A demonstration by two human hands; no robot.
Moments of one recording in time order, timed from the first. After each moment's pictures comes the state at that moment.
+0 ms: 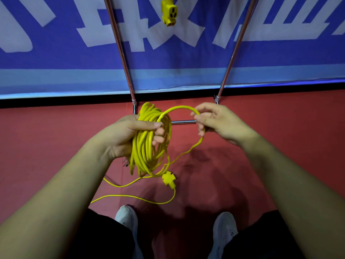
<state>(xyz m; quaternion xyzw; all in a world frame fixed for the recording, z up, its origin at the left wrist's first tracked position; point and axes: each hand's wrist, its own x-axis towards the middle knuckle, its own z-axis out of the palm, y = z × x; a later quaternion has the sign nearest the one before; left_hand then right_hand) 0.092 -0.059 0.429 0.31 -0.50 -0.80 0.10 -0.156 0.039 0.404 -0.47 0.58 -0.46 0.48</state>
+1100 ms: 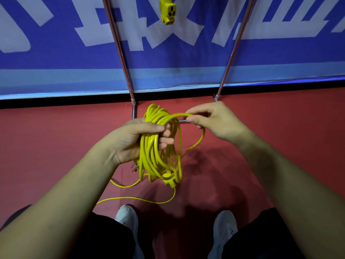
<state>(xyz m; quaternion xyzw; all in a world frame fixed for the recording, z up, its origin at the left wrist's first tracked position) 0.087 -0.038 0.435 0.29 -0.45 -0.83 0.11 -0.138 0.036 0.417 -0.56 0.60 -0.44 0.36</state>
